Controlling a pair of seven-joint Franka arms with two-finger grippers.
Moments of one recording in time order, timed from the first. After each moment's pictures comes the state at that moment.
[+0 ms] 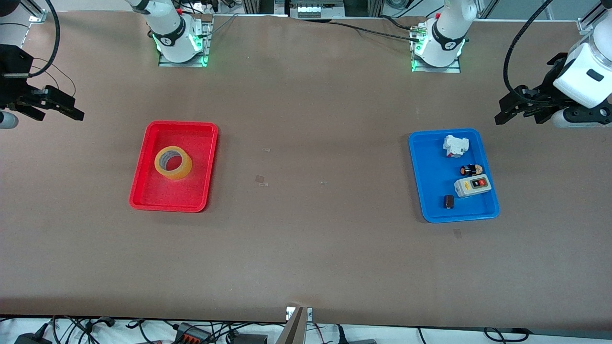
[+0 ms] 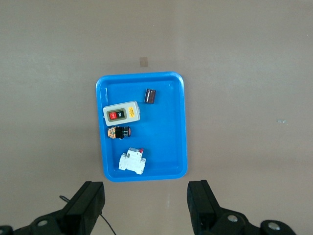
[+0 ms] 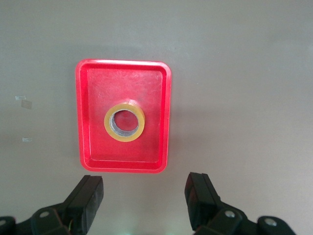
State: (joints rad) left arm 0.10 0.00 -0.20 -1.55 0.00 1.55 -0.14; right arm 0.03 0.02 -0.06 -1.60 -0.02 1.54 -0.02
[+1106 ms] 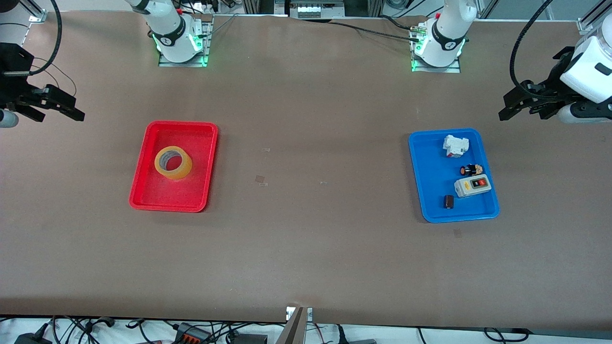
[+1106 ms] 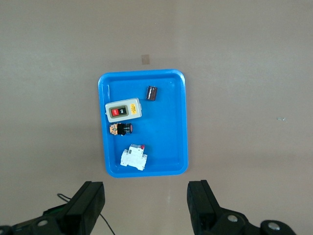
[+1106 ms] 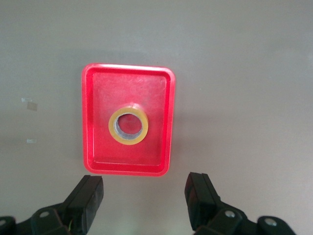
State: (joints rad) left arm -0.02 0.00 -0.07 -1.54 0.00 1.52 -0.14; right arm 0.04 0.01 -0.04 -1.58 -0.02 1.54 -0.01
